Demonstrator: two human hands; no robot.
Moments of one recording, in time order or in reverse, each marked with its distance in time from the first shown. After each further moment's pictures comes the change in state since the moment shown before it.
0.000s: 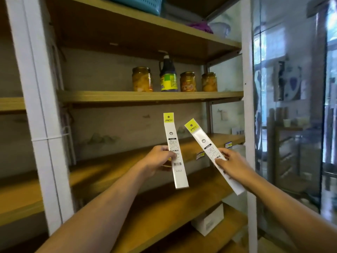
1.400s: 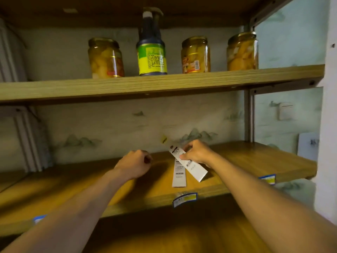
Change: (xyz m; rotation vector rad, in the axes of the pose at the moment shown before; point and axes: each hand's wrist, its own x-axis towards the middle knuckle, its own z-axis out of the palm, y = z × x) left_hand 0.245 -0.045 -0.003 1.119 0.474 -0.172; right_hand 0.362 0.085 0.102 0.032 -0.618 -0.182
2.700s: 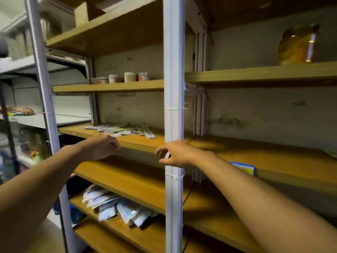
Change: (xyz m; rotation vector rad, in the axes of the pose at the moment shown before) left_hand -0.427 -0.359 -0.241 0.280 0.041 -0.581; right_hand -0.187 -0.355 0.313 -0.292 -0.502 -1.086
